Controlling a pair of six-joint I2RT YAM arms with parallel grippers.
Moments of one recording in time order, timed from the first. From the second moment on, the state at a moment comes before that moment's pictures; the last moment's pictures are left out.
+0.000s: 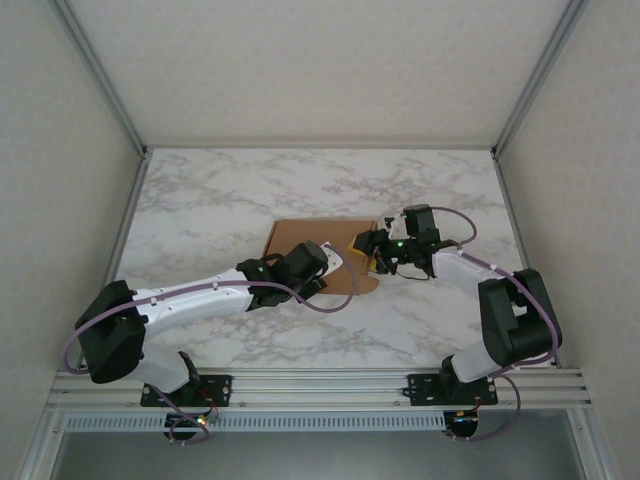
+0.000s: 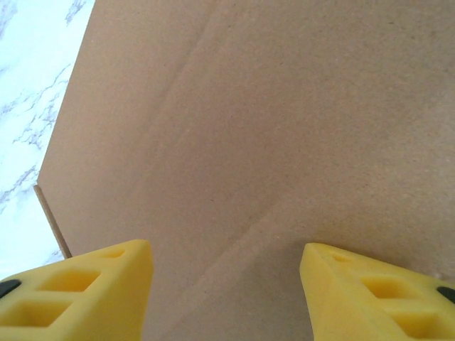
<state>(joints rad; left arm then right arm) -0.96 1.46 0.97 -0.42 -0.34 0.17 0.33 1.51 0.76 -0.08 -0.80 0.94</state>
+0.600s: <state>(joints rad) -0.96 1.59 0.96 -0.18 -0.53 0.20 0.31 1.48 0.74 -0.01 -0.70 1.03</state>
